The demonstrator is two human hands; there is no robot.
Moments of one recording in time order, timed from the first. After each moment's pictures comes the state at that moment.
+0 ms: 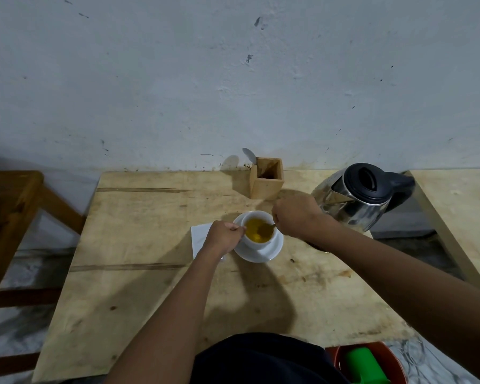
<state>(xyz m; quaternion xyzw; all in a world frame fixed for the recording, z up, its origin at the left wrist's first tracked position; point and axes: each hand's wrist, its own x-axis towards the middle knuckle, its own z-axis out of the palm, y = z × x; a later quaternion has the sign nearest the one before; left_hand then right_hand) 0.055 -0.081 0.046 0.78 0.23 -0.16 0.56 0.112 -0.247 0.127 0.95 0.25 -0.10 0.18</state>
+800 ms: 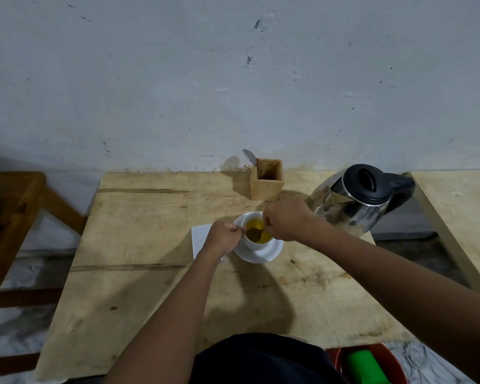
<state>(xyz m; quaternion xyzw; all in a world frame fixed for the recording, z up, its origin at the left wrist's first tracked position) 0.058 -0.081 0.044 0.78 0.23 -0.17 0.55 0.104 -0.233 0.132 0.94 0.28 -0.15 0.14</state>
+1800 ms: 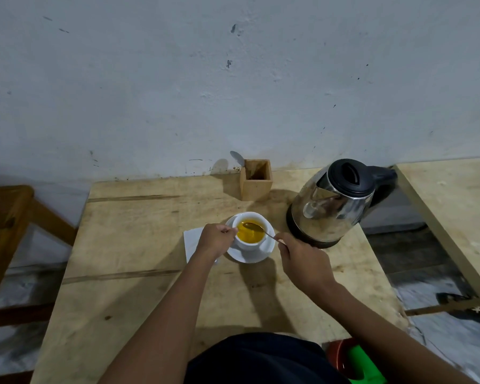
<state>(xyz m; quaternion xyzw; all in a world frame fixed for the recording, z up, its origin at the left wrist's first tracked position) 0.058 -0.086 0.040 0.80 0.24 -0.15 0.53 0.007 -0.292 0.083 0.99 0.08 -0.03 -0.12</state>
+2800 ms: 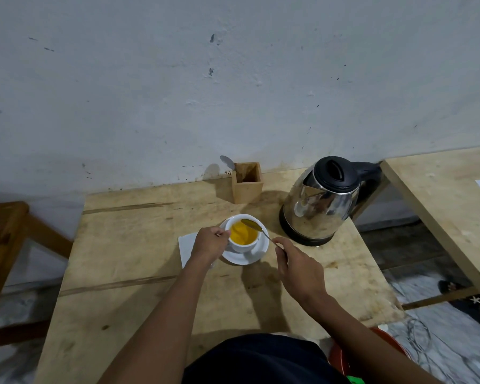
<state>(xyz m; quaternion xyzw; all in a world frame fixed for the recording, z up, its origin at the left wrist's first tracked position) 0.056 -0.091 0.040 0.83 0.23 -0.12 0.50 -0.014 -0.296 0.059 0.98 0.01 0.03 -0.22</state>
